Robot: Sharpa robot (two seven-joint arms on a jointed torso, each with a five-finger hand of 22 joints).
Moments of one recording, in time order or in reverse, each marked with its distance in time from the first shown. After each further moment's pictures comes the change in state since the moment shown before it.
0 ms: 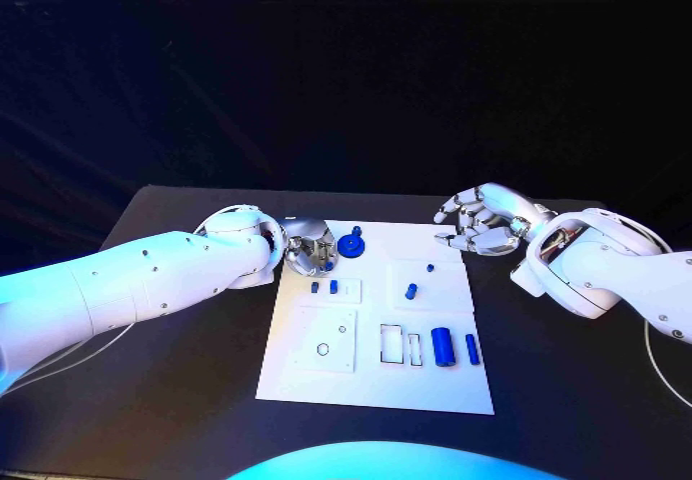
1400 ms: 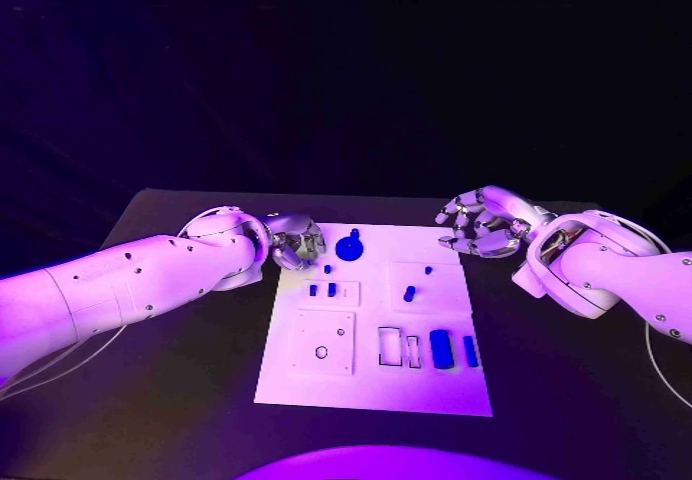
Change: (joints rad) left arm -0.007 -0.035 0.014 -0.020 0.034 -0.076 0.014; left_hand -0.005 -0.005 0.020 -0.031 0.000 -0.088 0.015 -0.056 -0.032 -0.052 0.016 -0.035 0.001 -0.038 0.012 -0.023 -0.075 0.000 -0.040 0.007 -0.023 -0.046; right arm -0.002 -0.001 0.000 -0.020 -0.002 0.009 -0.006; right_hand 0.038 -0.029 0.063 -0.009 -0.032 -0.023 -0.001 0.019 -0.018 -0.145 0.002 -0.336 -0.327 -0.004 -0.004 -0.091 -0.084 0.016 -0.030 -0.002 -0.142 -0.072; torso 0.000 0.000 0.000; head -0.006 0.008
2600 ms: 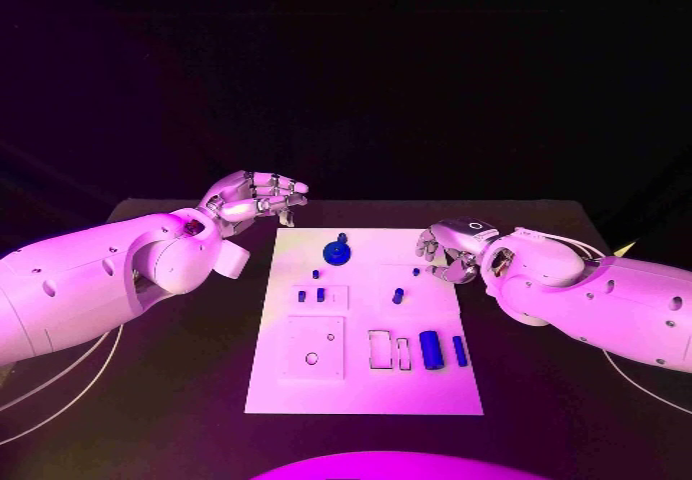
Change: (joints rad) left arm 0.023 -0.168 0.033 0.170 1.169 -0.006 0.331; left_hand -0.073 0.032 -0.048 -0.013 -0.004 0.072 0.030 0.031 -0.032 -0.023 0.030 -0.008 -0.025 -0.259 0.030 -0.355 -0.435 0.040 -0.278 0.036 -0.260 -0.283; right arm -0.082 0.123 -0.004 -0.113 -0.521 0.084 -0.172; right_hand 0.043 -0.036 0.180 -0.104 -0.145 0.118 -0.004 -0.059 -0.059 0.051 0.018 -0.497 -0.495 0.004 0.011 0.089 0.126 -0.011 0.093 0.000 0.214 0.152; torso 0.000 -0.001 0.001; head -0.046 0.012
